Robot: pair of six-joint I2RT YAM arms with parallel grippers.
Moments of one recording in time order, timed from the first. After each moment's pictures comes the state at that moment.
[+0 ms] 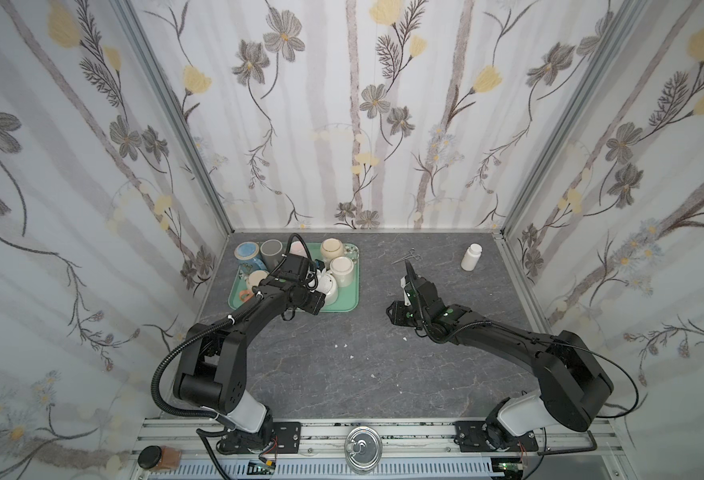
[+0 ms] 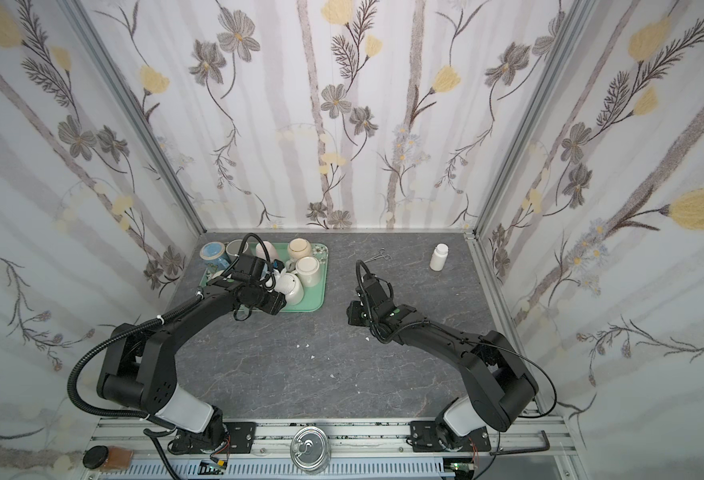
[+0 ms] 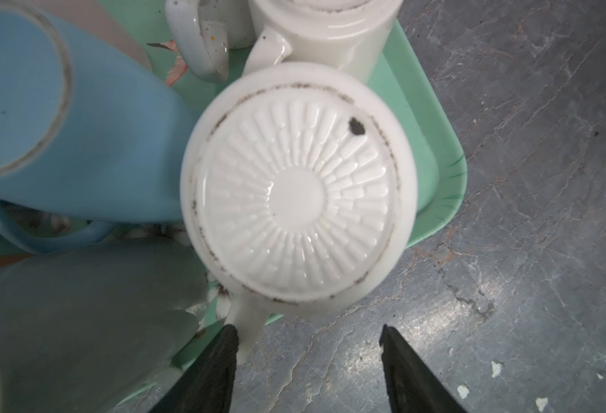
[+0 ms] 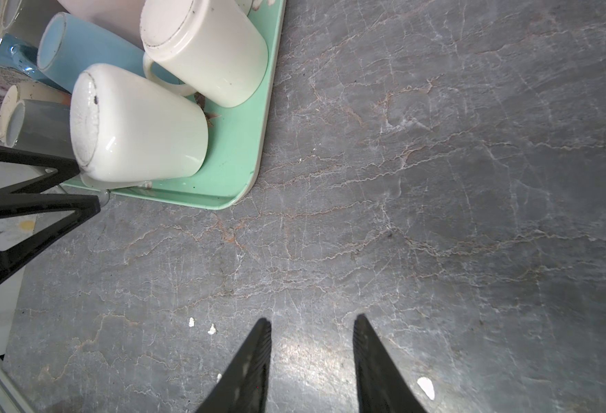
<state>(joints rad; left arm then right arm) -0.29 1.56 1.05 -0.53 0.13 0.17 0.69 1.49 0.87 -0.17 -0.02 0.68</state>
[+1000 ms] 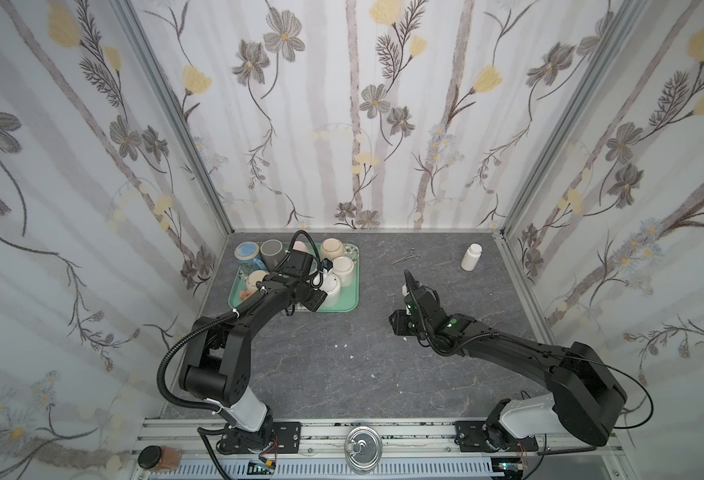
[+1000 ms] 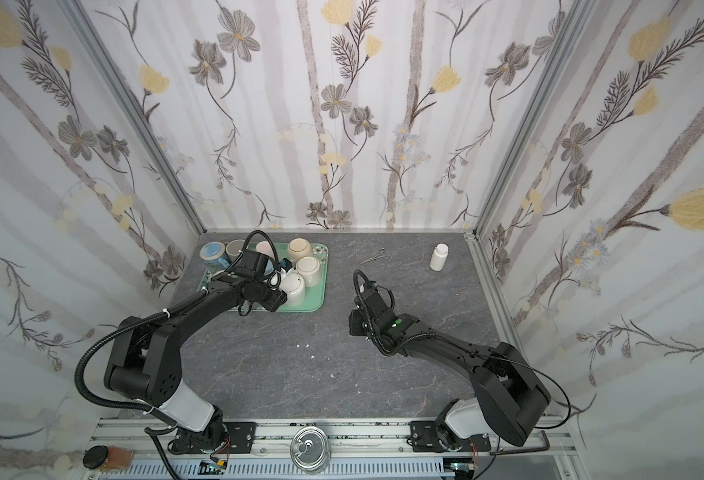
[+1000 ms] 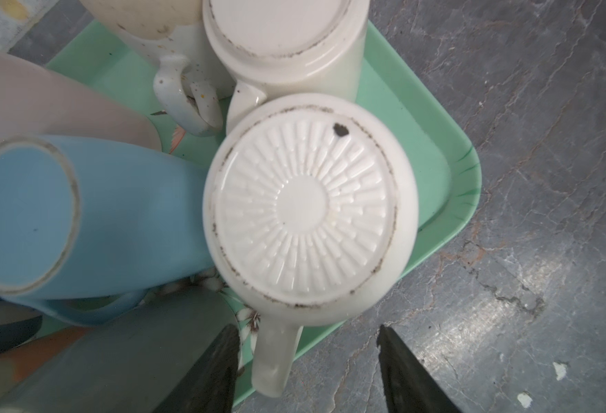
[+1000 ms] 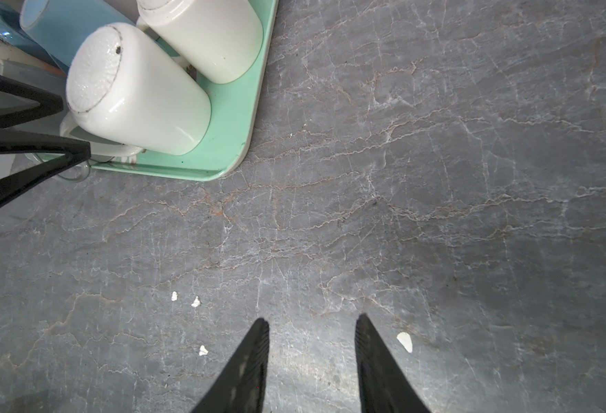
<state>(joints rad) -0.29 1.64 1.10 -0.50 0.09 0.40 0.76 1.41 0.80 -0.20 0.08 0.67</state>
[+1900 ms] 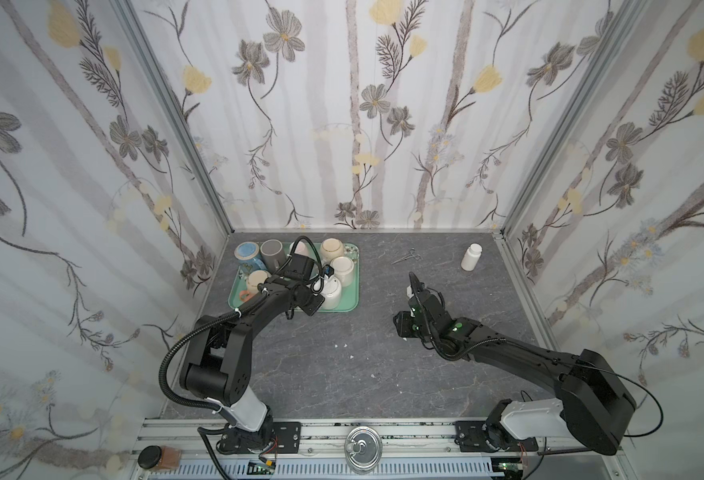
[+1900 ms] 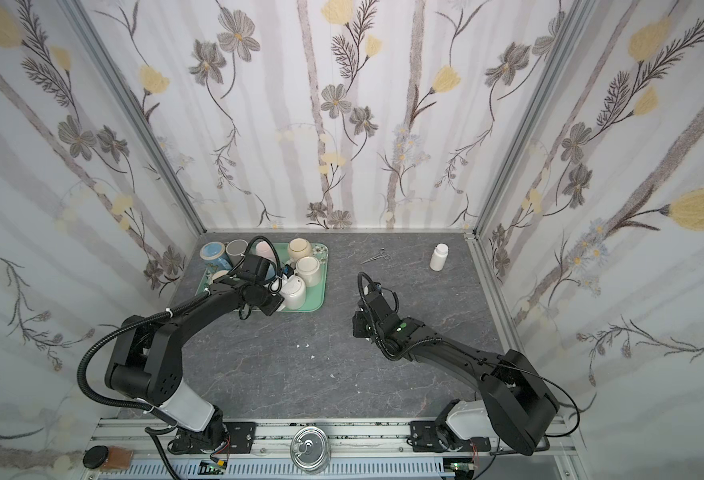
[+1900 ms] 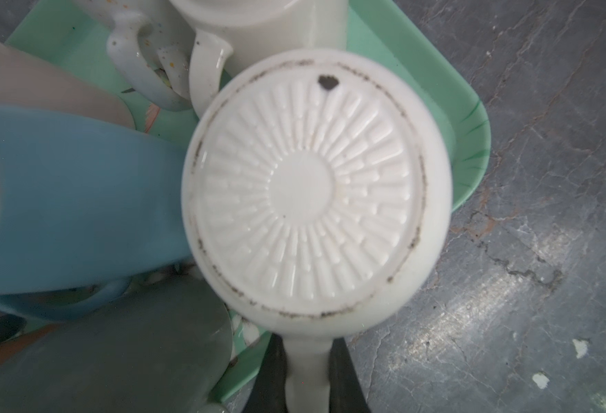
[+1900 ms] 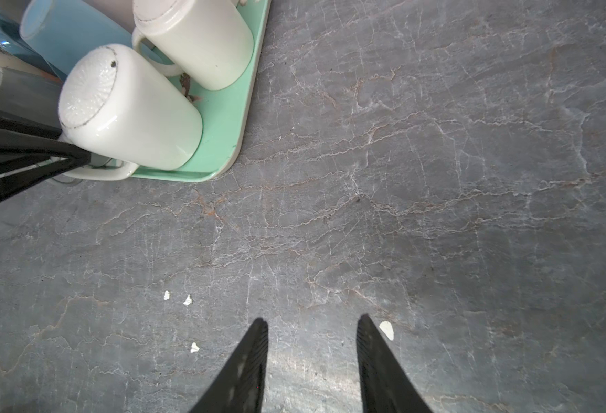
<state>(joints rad) -0.30 1.61 1.06 -0.51 0.07 0.45 0.76 1.34 0.76 -0.21 0.11 0.67</state>
